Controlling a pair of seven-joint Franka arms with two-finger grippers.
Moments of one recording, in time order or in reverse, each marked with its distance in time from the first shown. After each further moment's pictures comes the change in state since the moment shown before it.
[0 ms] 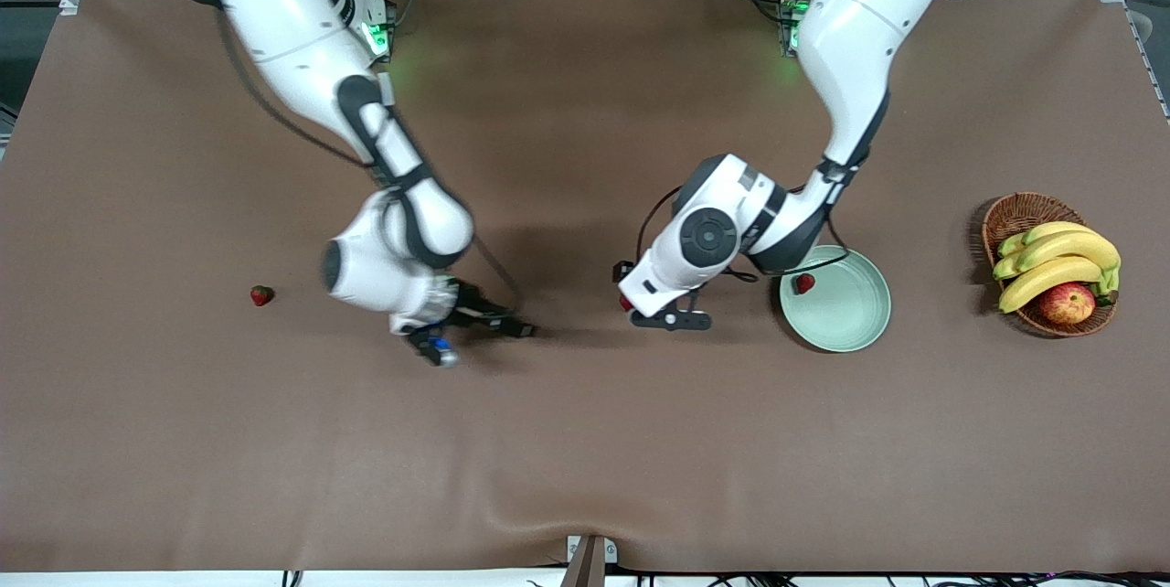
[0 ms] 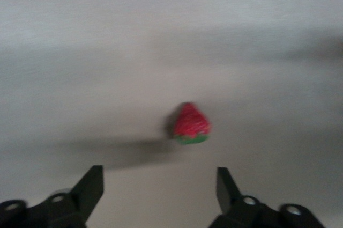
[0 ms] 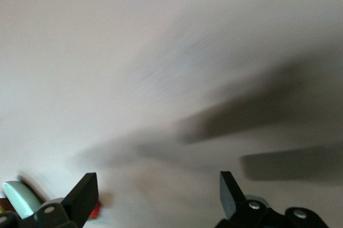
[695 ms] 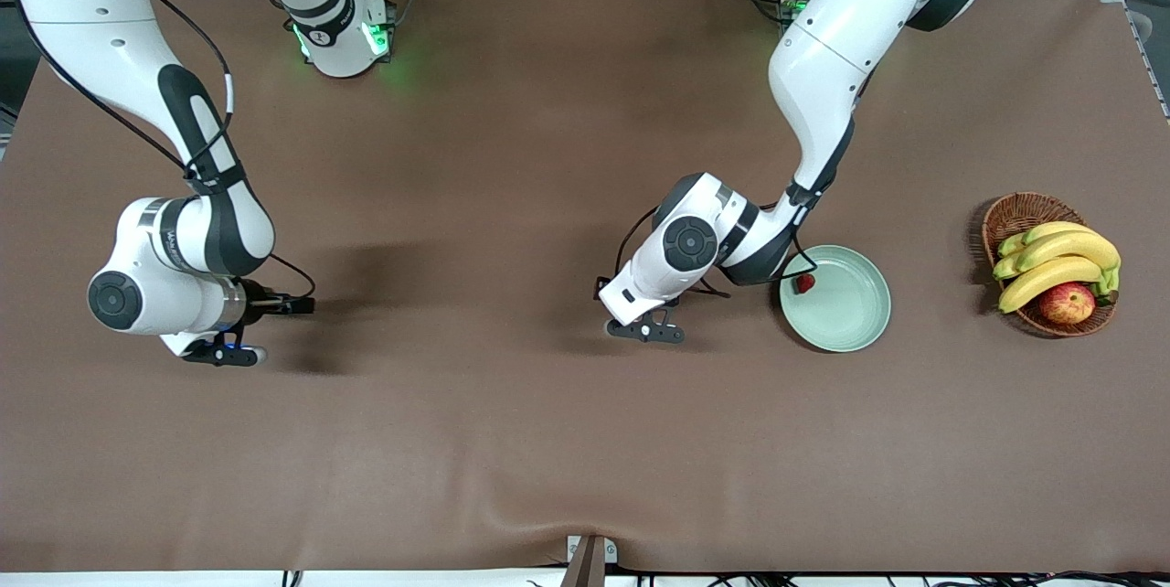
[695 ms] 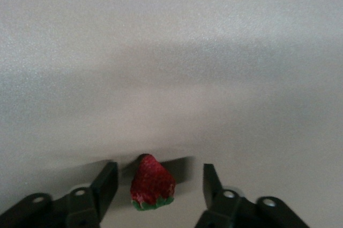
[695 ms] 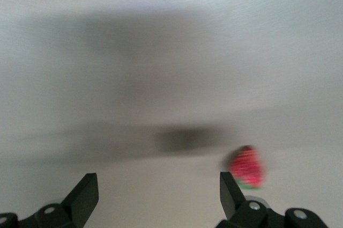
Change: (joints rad) left arm -0.014 0.094 0.005 0.036 0.000 0.166 0.046; right arm -0.407 -0.117 -0.002 -0.039 -1.001 -0.317 -0.092
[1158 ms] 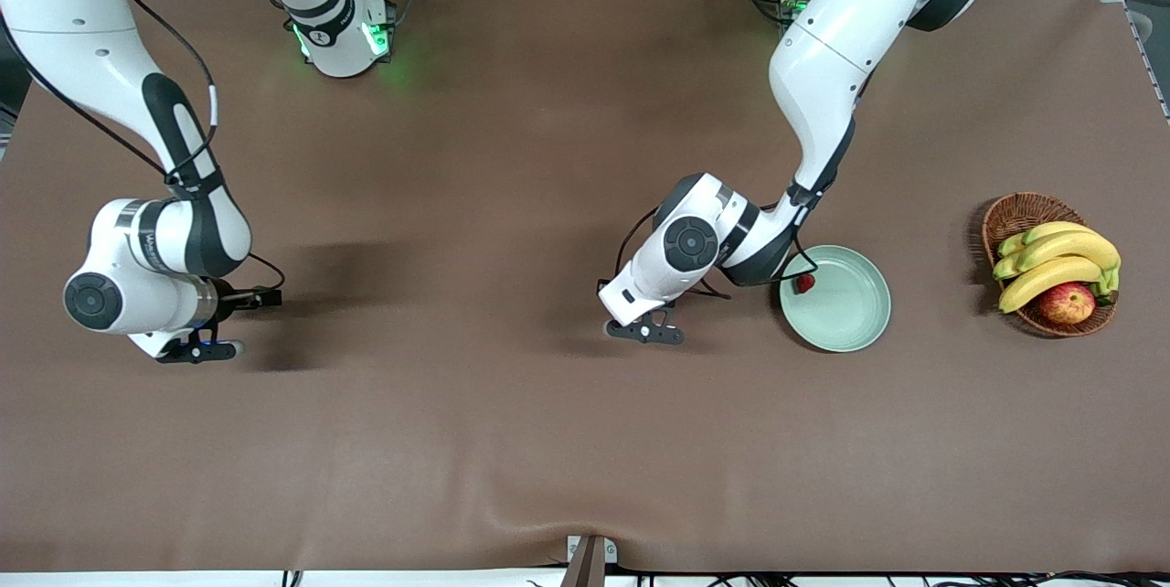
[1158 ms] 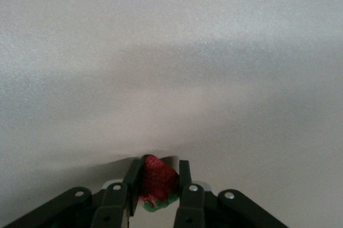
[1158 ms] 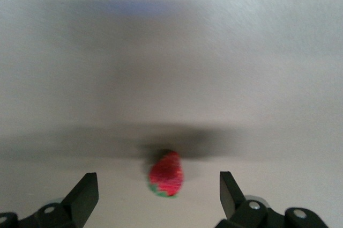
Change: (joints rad) left arm 0.003 0.000 0.002 0.004 0.001 -0.001 0.017; right arm -0.074 0.032 -0.016 -0.006 -0.051 0.011 -0.142
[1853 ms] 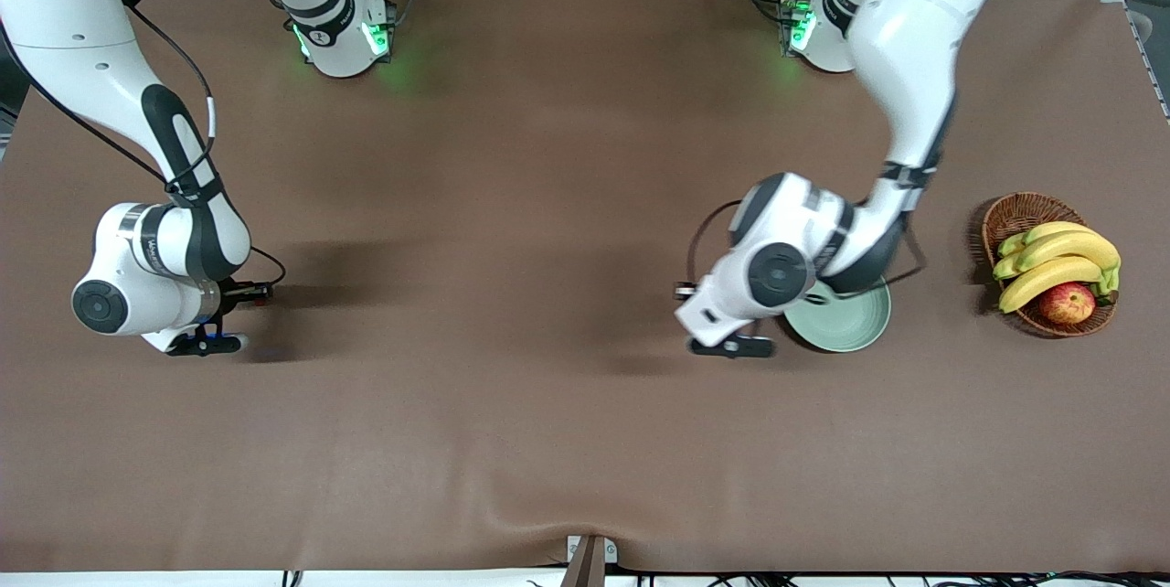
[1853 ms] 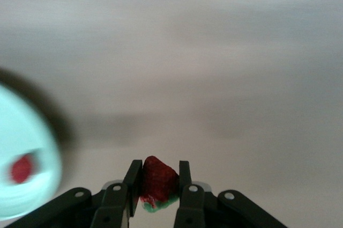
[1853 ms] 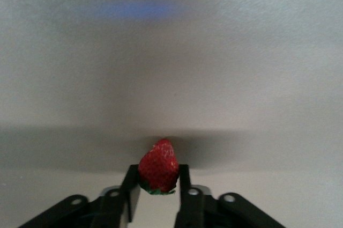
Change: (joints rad) left arm 0.184 -0.184 0.012 0.013 0.069 -0.479 0.067; right arm -0.005 0.022 0.007 -0.004 0.000 -0.046 -0.007
